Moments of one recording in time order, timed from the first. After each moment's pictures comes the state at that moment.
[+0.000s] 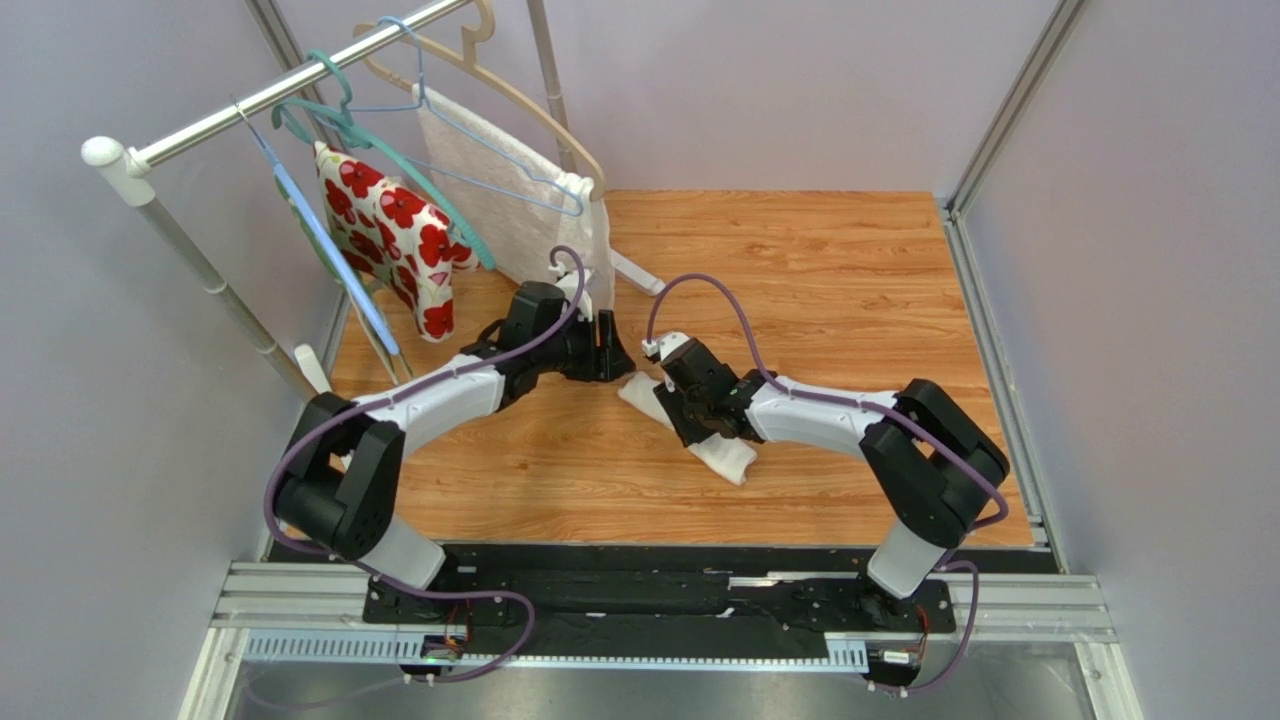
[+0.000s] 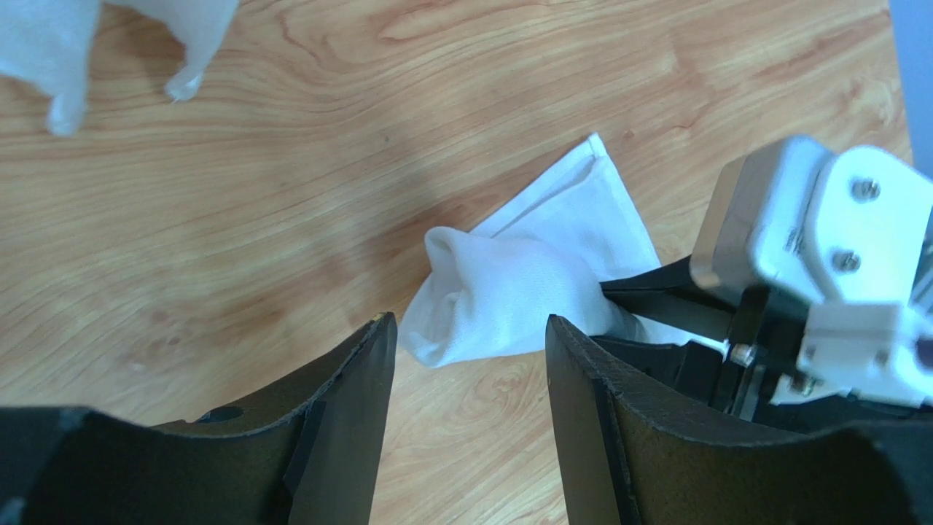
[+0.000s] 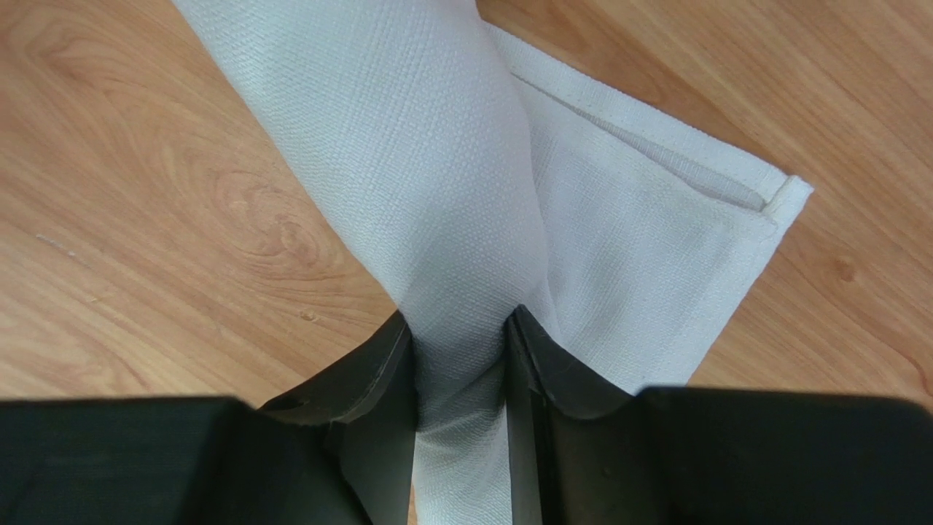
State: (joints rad) left arm -0.49 1.53 0.87 0.03 0.32 -0.41; right arm 0.82 1.69 0.93 -0.23 0.12 0.18
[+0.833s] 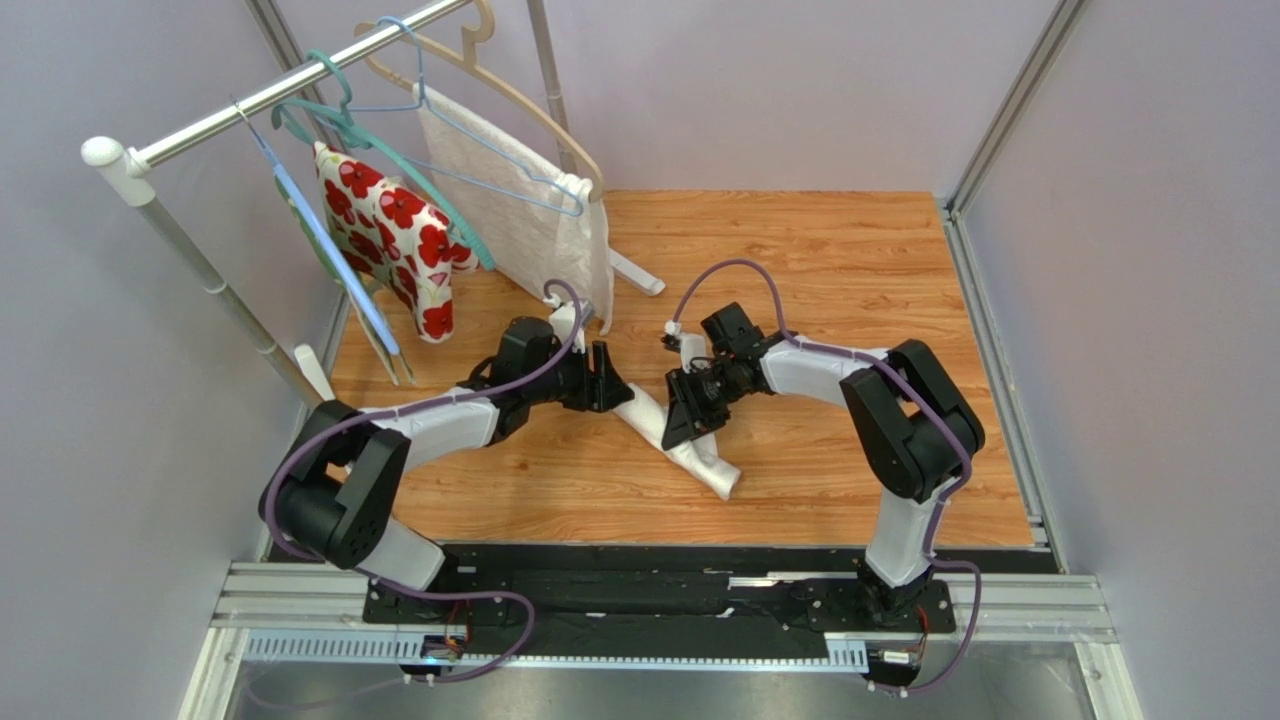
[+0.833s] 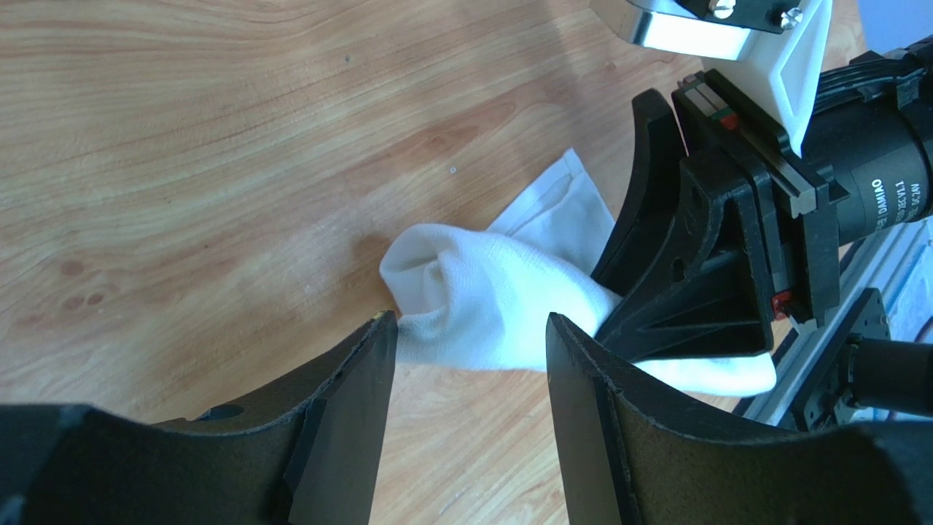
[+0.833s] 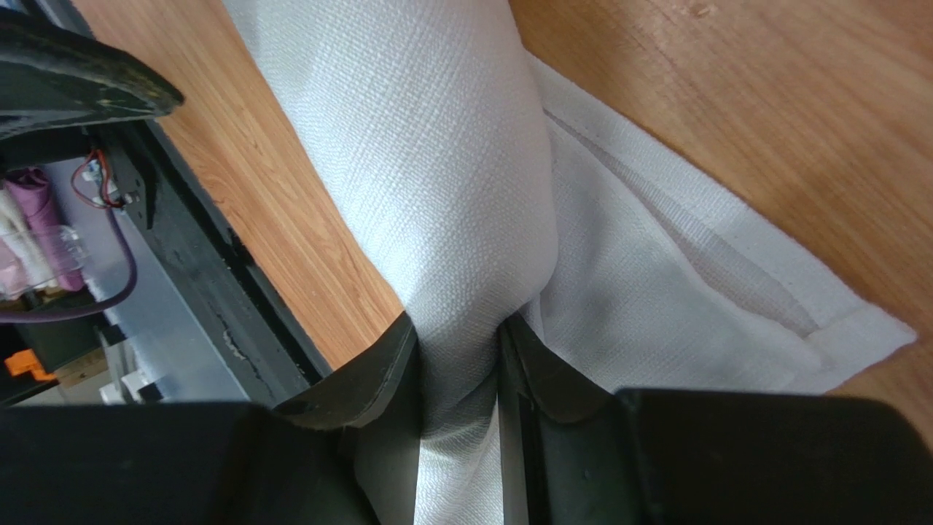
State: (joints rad) left arm -0.49 1.47 0.64 0.26 0.39 -0.43; right arm 0.57 1.83 1.04 -0.34 -0.66 0.20
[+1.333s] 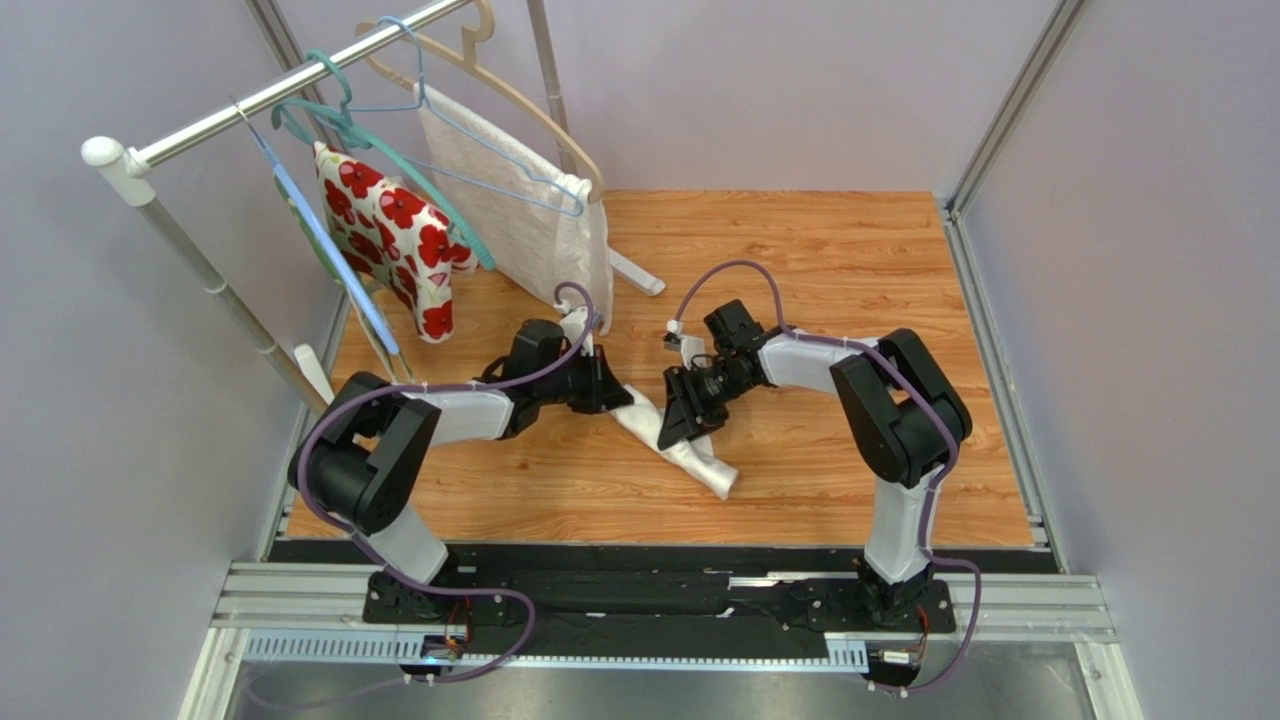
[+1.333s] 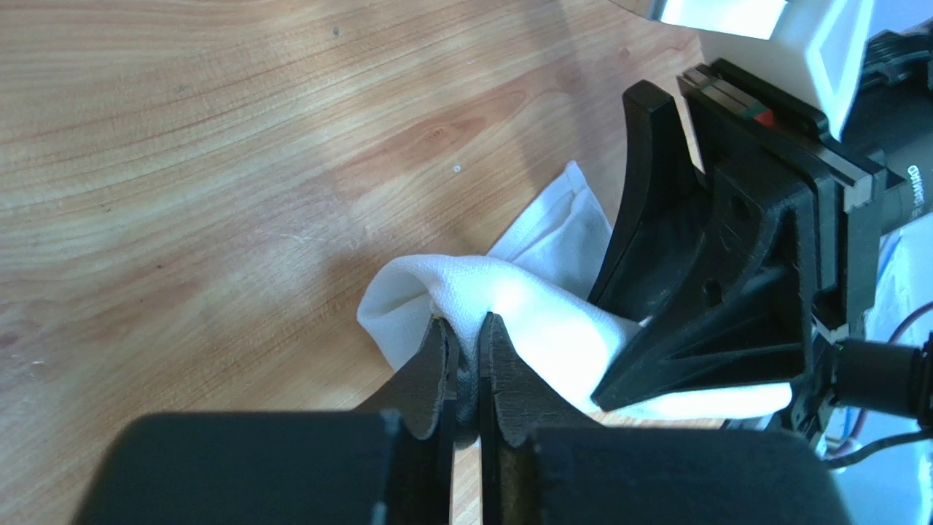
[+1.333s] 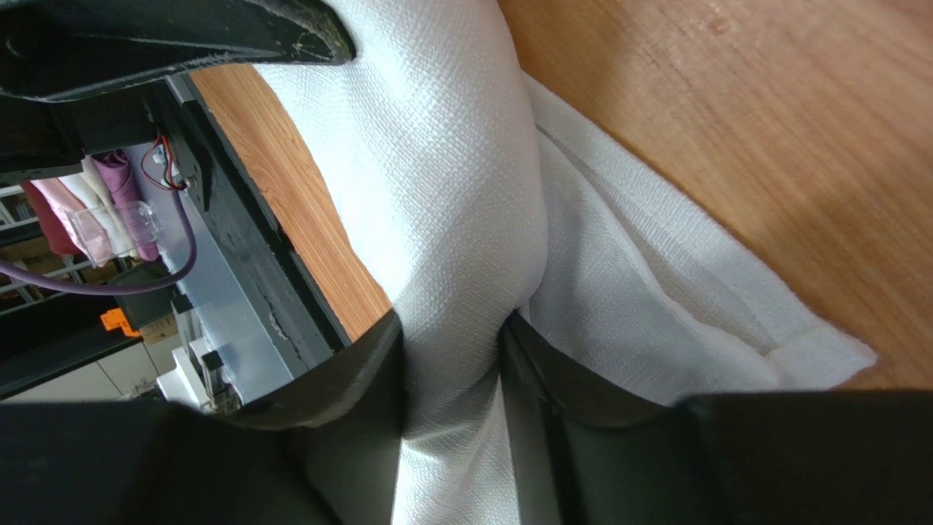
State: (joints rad) left arm -0.49 1.62 0.65 0.38 0.45 -0.49; right arm 0.52 1.91 1.08 -0.36 -0.80 0.20
